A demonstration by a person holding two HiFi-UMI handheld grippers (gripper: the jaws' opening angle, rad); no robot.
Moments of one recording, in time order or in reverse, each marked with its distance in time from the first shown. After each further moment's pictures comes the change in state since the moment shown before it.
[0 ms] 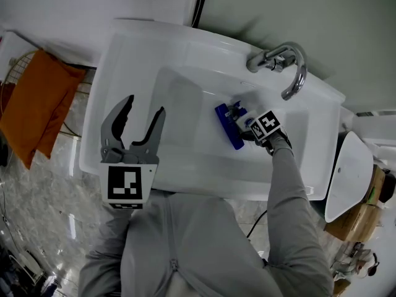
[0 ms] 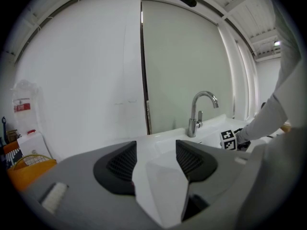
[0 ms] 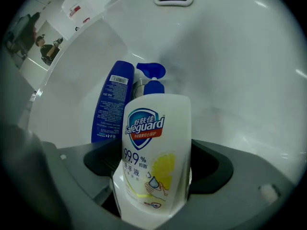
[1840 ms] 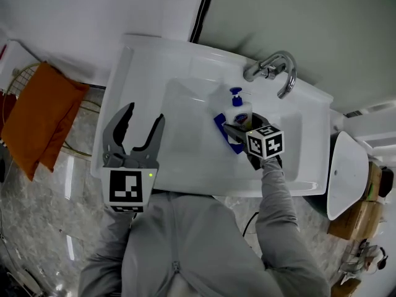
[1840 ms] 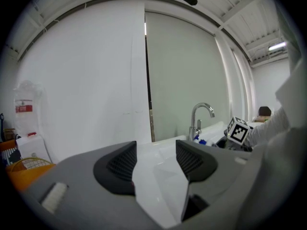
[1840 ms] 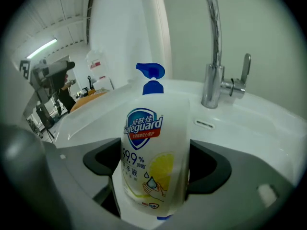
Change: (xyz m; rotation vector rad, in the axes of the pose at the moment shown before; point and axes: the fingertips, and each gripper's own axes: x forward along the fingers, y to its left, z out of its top) left arm -0.046 0.030 0.015 0.002 -0.110 -0.014; right arm -0.139 0.104 0.109 0.076 -0.759 -0.047
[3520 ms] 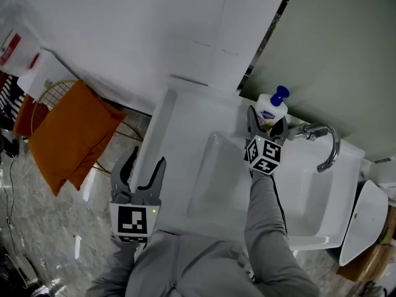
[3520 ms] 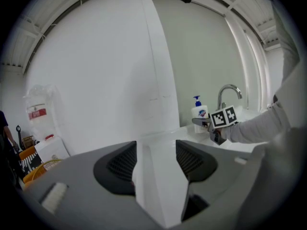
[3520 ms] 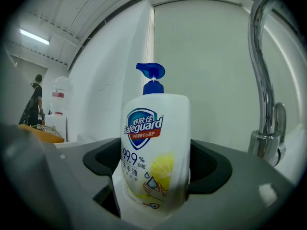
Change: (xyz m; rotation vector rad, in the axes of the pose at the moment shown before) left arm 0.007 0.119 -0.038 0.043 0.166 0.150; right arm 0.082 -0.035 0.222 0.052 -0.740 -0.441
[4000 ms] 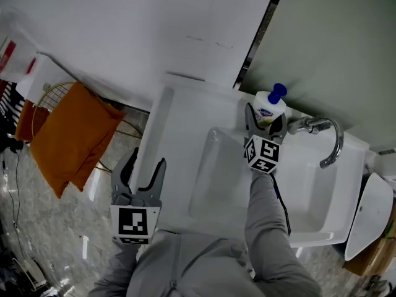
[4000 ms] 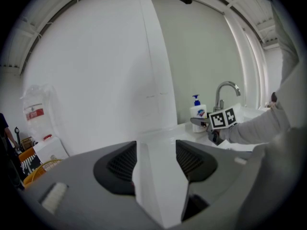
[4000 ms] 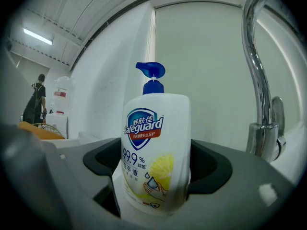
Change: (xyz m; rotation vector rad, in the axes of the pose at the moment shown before) left arm 0.006 -0.010 -0.006 0.010 0.029 -0.019; right arm -0.004 0.000 -0.013 -0.010 -0.024 0.012
